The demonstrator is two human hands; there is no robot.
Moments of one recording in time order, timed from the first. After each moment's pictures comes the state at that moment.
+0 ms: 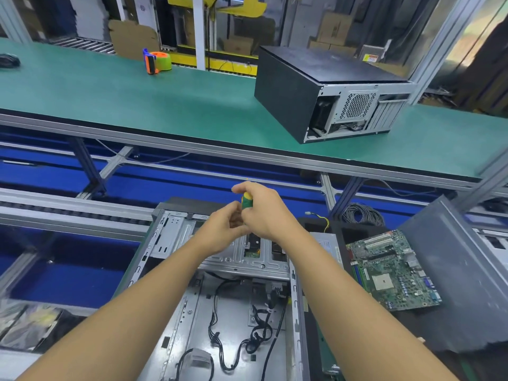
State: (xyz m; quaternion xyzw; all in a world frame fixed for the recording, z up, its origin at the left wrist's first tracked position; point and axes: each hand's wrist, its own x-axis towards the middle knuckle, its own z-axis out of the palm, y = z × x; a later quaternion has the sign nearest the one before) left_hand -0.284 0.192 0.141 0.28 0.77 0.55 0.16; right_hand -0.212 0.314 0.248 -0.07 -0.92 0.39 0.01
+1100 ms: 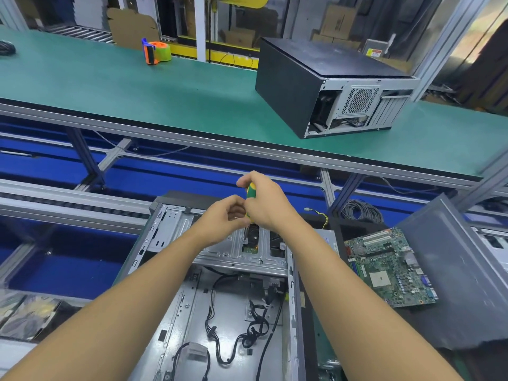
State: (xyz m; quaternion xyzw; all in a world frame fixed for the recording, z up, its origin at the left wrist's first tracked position) left_hand -0.284 0.193 0.149 0.29 0.74 0.58 0.19; right_hand -0.221 0.322 0.246 -0.09 -0.91 0.40 0.02
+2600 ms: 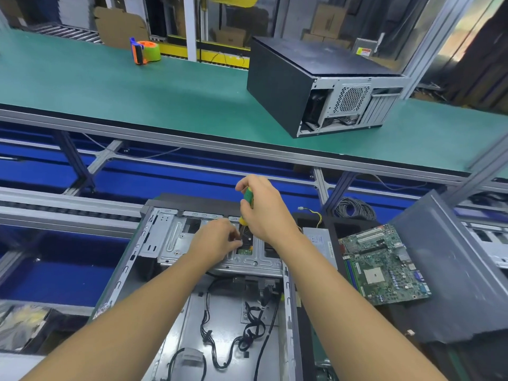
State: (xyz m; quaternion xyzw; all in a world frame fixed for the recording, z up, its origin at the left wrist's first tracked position) left_hand -0.271 0.204 0.116 0.30 0.93 0.22 0.06; right_hand -0.200 0.322 0.237 -0.06 -0.93 0.34 0.10
